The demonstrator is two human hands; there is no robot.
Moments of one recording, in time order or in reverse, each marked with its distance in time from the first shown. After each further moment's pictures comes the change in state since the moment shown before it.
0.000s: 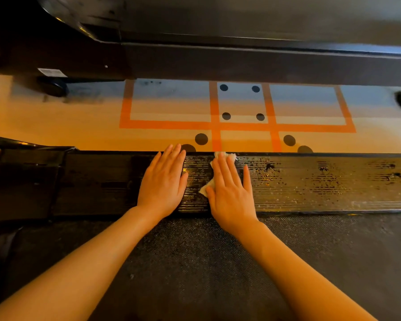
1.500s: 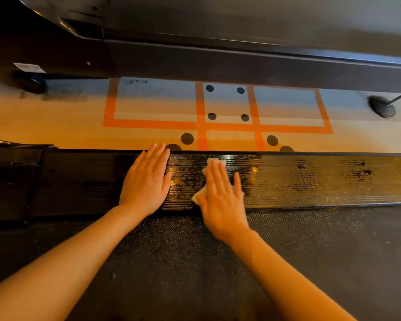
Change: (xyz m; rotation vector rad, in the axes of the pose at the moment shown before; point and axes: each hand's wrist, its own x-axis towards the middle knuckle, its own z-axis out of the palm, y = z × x) left_hand -0.001 0.000 0.001 0.017 0.004 0.004; right_hand -0.025 0.016 -0.001 0.045 -0.063 0.010
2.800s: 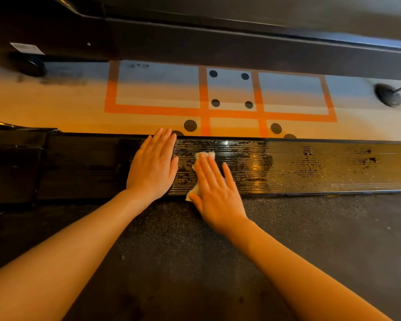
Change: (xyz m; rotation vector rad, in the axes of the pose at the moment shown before) left_hand -0.001 0.001 -0.002 -0.051 -0.021 -0.016; right_hand -0.005 -0.016 0.017 -0.219 0.033 -0.166
